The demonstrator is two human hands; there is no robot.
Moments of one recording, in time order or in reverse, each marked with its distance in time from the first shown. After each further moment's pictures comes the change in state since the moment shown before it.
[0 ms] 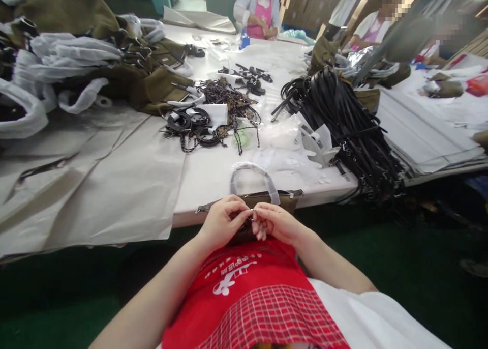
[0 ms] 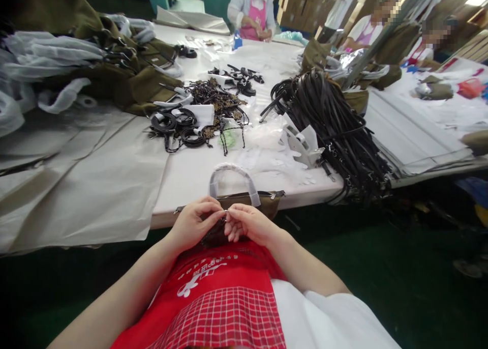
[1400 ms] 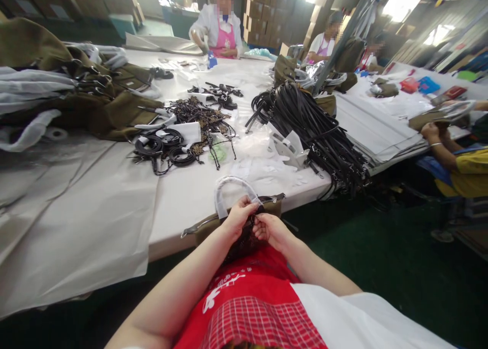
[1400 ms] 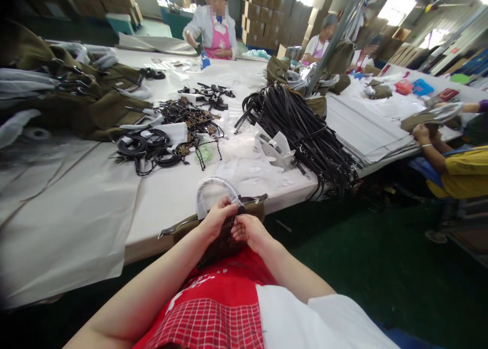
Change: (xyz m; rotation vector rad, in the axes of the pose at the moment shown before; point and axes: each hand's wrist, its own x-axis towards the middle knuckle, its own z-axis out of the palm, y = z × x) left_hand 0.075 -0.030 0.105 -0.738 -0.073 -0.387; right_hand 0.000 0.030 -0.050 0.203 0.576 -0.026
